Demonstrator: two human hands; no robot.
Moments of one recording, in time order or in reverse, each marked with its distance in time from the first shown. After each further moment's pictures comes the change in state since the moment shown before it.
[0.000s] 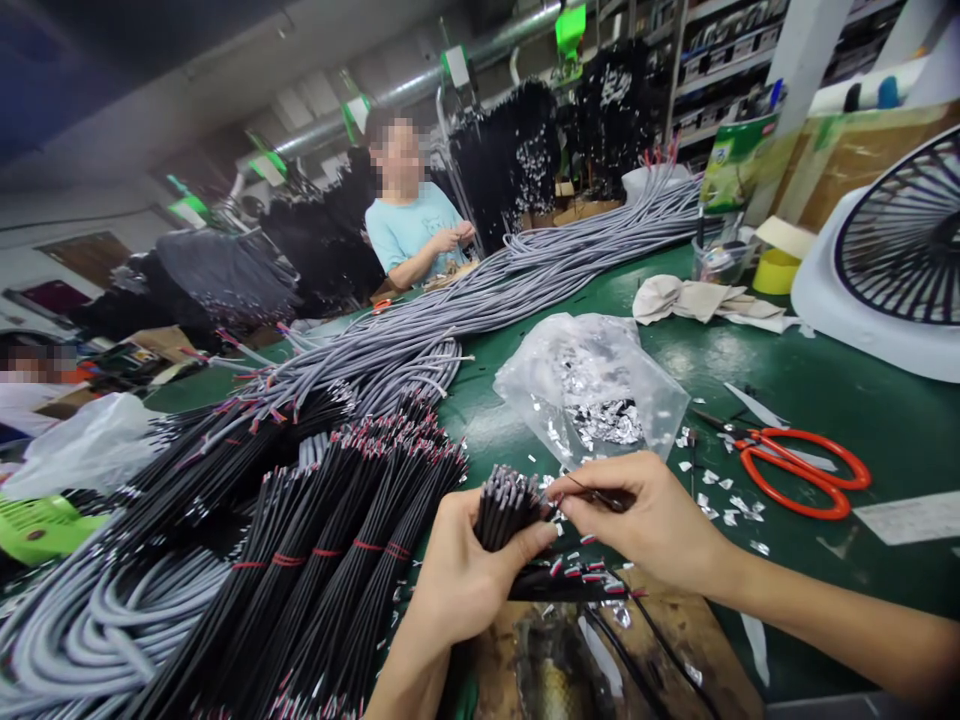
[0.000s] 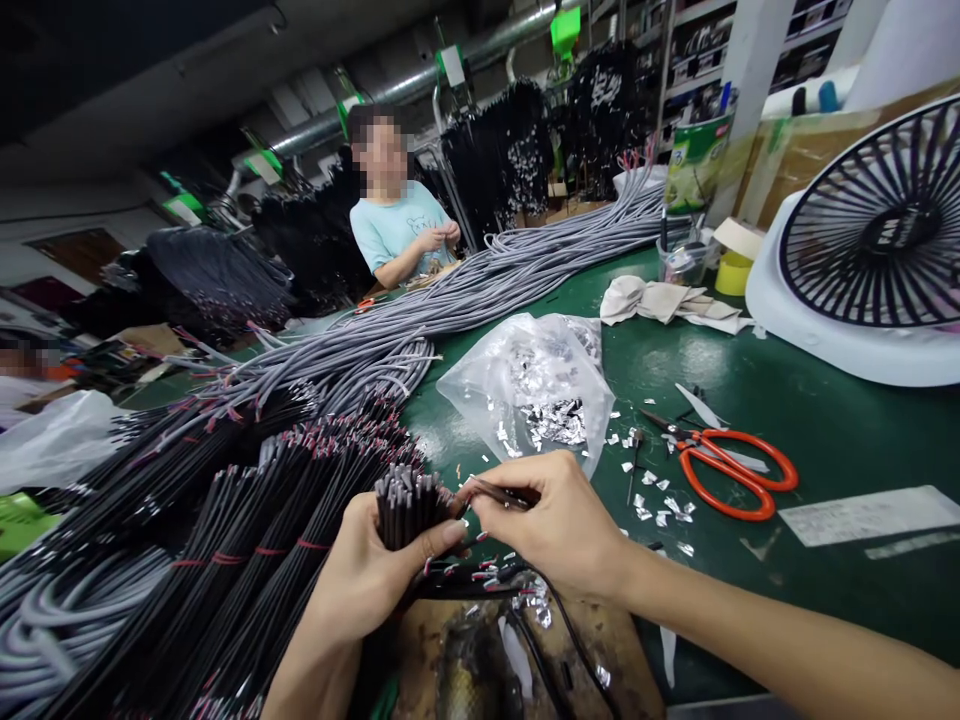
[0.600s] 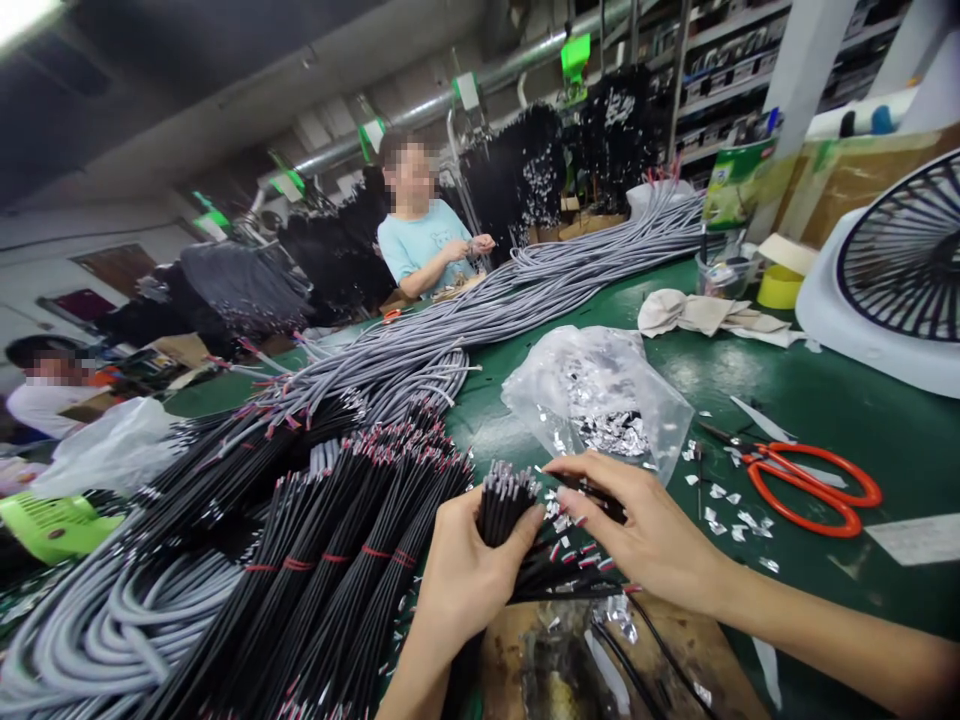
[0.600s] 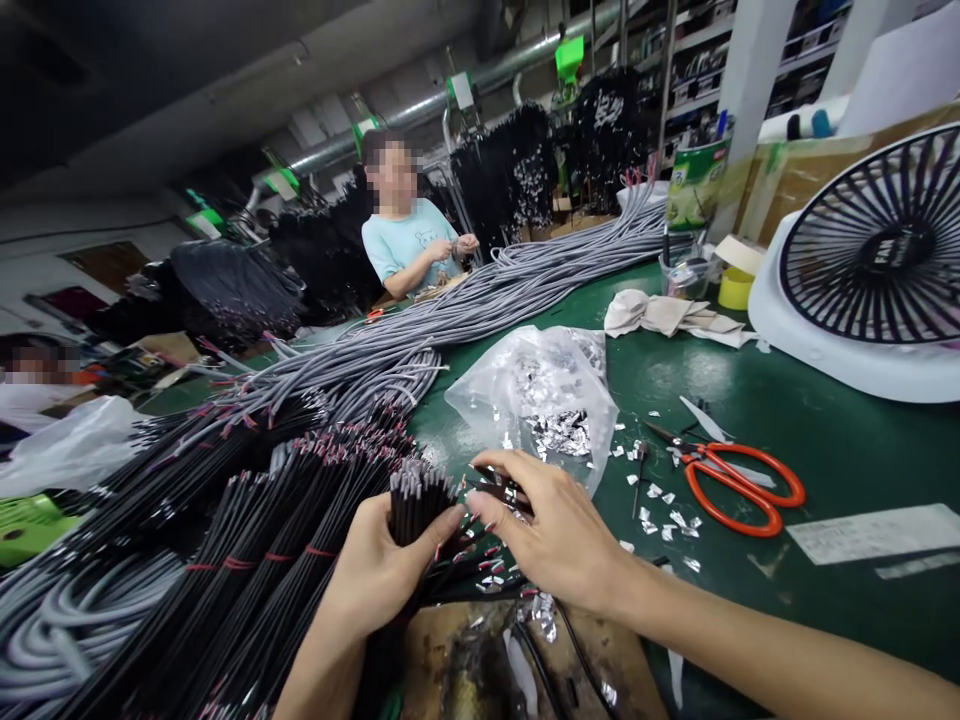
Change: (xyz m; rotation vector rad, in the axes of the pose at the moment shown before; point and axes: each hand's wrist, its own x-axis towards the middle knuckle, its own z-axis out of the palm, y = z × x) left_hand 0.004 -0.006 -0.002 0.172 0.102 0.054; right_hand 0.000 0.005 0.001 -0.203 0.036 -0.072
